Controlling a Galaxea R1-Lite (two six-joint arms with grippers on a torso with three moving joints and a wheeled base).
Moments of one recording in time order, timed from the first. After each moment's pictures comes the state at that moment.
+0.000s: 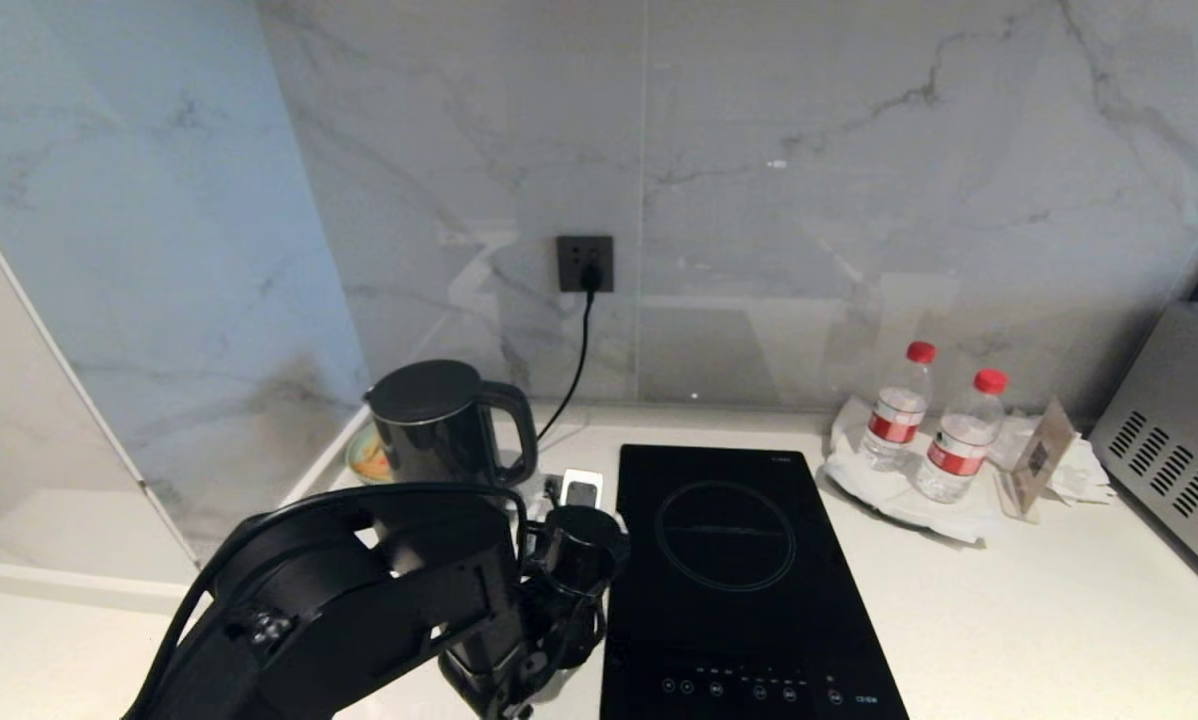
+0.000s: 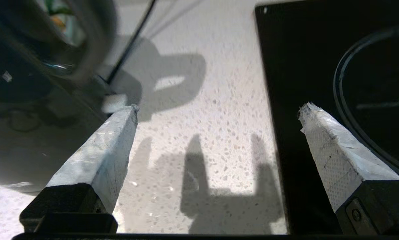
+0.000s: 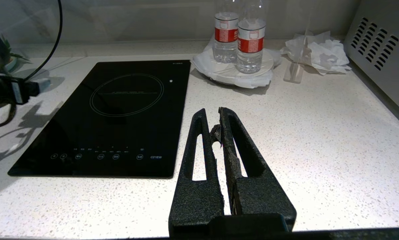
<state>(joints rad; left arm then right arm) -0.72 2.55 -1.06 -1.14 0.66 -0.08 0.00 0.00 0.00 0.00 0.00 0.01</state>
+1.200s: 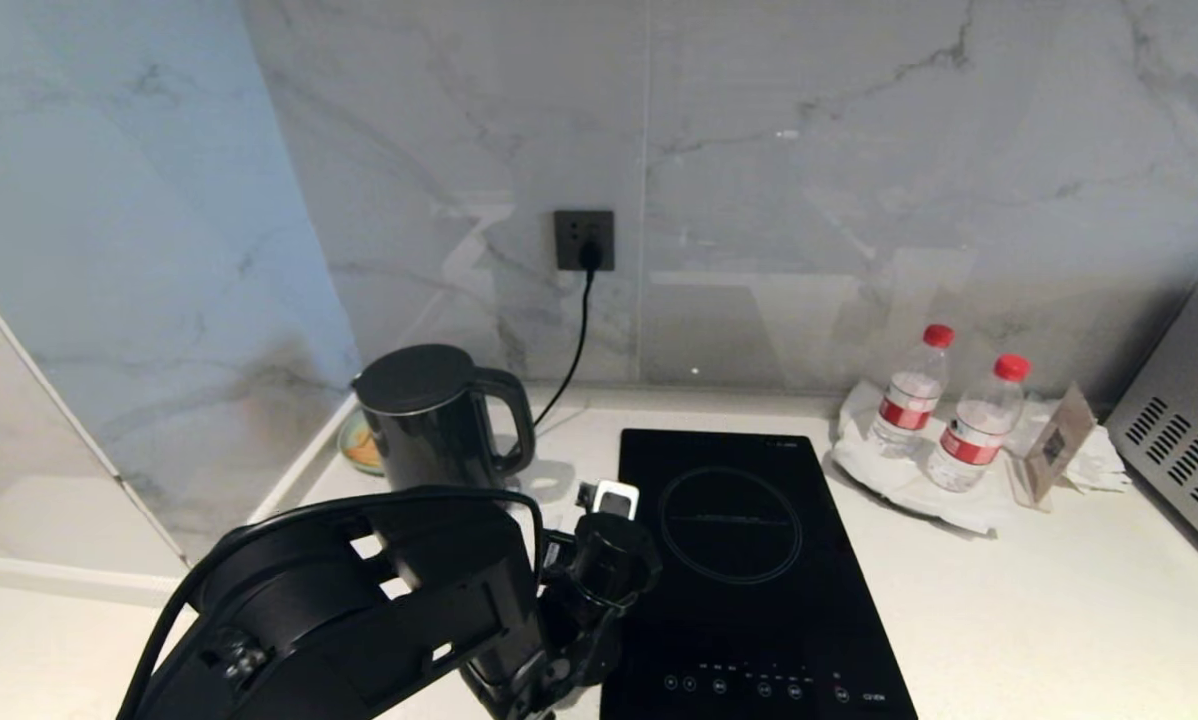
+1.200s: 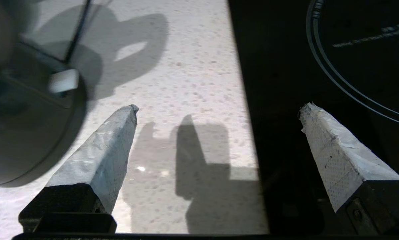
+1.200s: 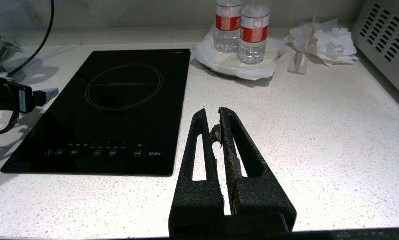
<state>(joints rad) -0.79 2.50 -1.07 -0.98 0.65 -0.05 0.00 0.00 0.00 0.00 0.00 0.01</state>
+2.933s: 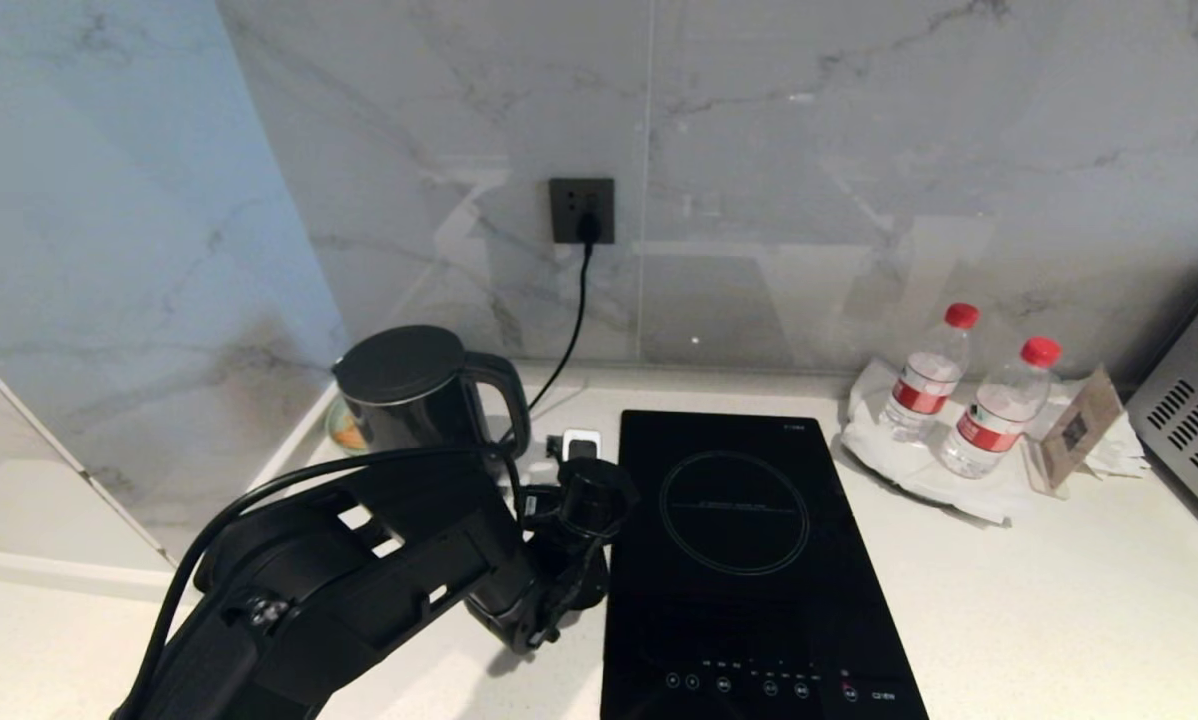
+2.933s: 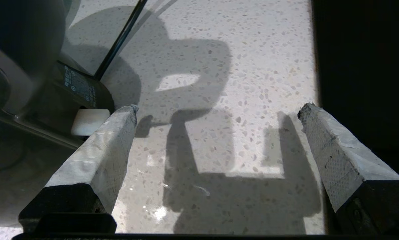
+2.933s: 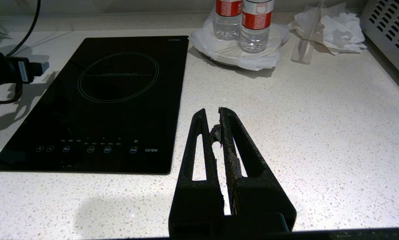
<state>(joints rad) -0.69 2.55 -1.29 -0.90 0.75 -0.10 0.00 0.00 0.00 0.00 0.00 0.01</state>
